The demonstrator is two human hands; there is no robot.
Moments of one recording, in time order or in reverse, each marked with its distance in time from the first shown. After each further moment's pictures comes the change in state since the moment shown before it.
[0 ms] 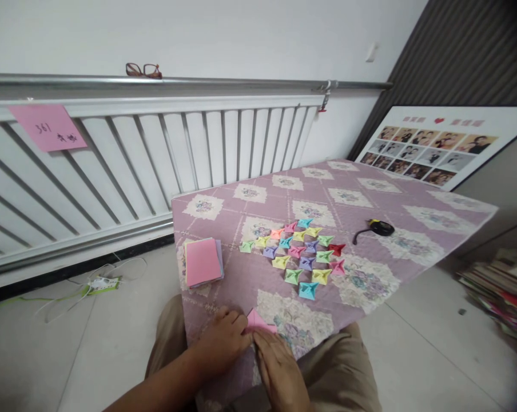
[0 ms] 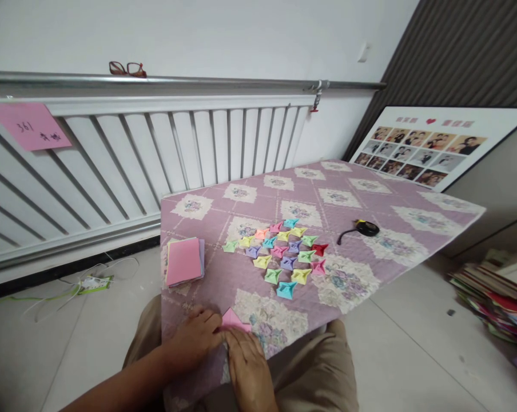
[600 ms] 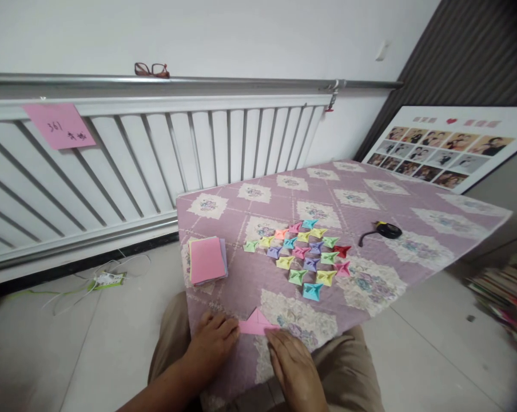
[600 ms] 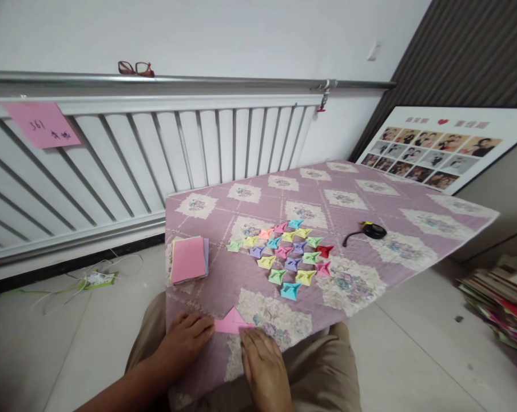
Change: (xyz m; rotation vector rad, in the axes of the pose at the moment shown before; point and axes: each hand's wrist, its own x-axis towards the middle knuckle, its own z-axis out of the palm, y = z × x) left_hand -0.038 -0.001 0.003 -0.083 0.015 -0.234; right_hand -0.008 0.014 -0.007 -0.026 -0.037 0.035
